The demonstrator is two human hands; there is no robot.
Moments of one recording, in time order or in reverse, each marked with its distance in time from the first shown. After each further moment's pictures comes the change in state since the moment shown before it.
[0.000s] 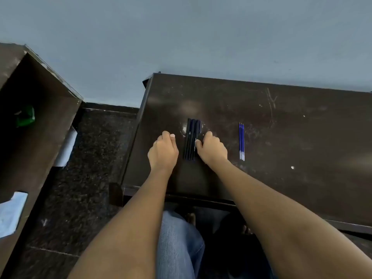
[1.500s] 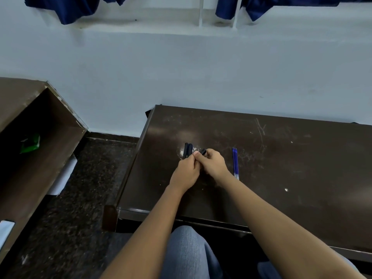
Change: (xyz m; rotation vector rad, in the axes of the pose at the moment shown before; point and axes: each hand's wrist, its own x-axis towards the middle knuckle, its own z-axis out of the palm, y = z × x) left_hand -0.004 0.038 0.028 -0.472 -0.288 0.179; right_hand 0.005 0.017 -0.016 0.618 0.029 -0.088
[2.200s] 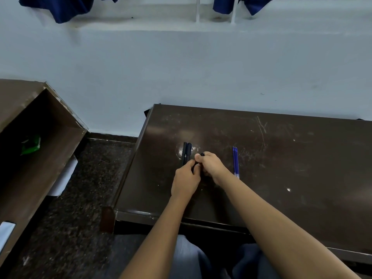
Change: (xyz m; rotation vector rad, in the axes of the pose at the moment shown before) left_hand -0.018 0.004 0.018 -0.031 0.123 -0.106; right_hand 0.003 -0.006 0.001 0.126 -0.148 0.225
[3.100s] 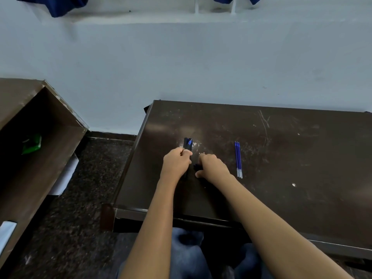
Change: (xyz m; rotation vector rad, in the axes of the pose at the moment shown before) left_hand 0.019 0.019 -0.041 -0.091 -0.011 -0.242; right_hand 0.000 0.016 0.002 -0.988 -0.024 -0.204
